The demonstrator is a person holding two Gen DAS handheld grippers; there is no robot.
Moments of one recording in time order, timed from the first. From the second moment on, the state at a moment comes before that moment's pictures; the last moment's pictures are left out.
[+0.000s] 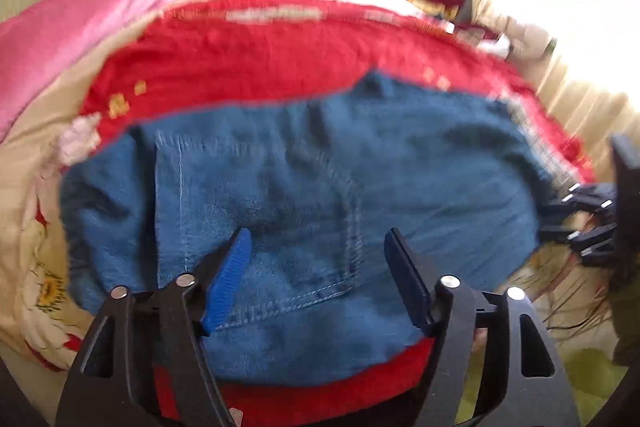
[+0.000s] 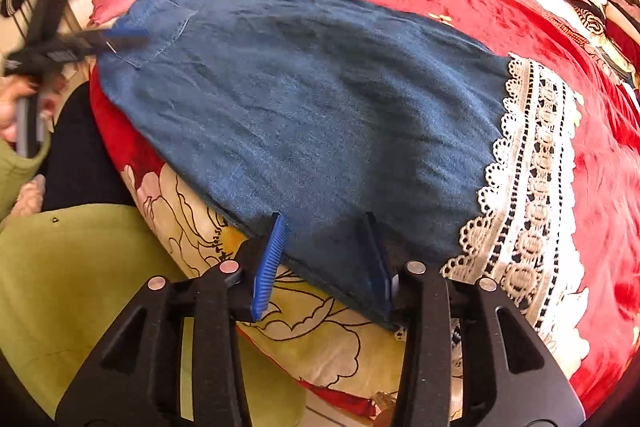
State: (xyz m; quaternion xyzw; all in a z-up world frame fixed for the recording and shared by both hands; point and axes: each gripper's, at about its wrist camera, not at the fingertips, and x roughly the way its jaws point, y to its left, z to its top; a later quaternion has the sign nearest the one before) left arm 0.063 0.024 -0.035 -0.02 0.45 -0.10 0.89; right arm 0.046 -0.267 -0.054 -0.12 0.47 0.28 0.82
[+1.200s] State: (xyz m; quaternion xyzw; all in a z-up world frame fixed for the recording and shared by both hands) left arm 0.237 -0.046 -0.044 -0.06 0.49 -0.22 0.84; right arm 0.205 -0.374 -0.051 0.09 0.47 0.24 0.84
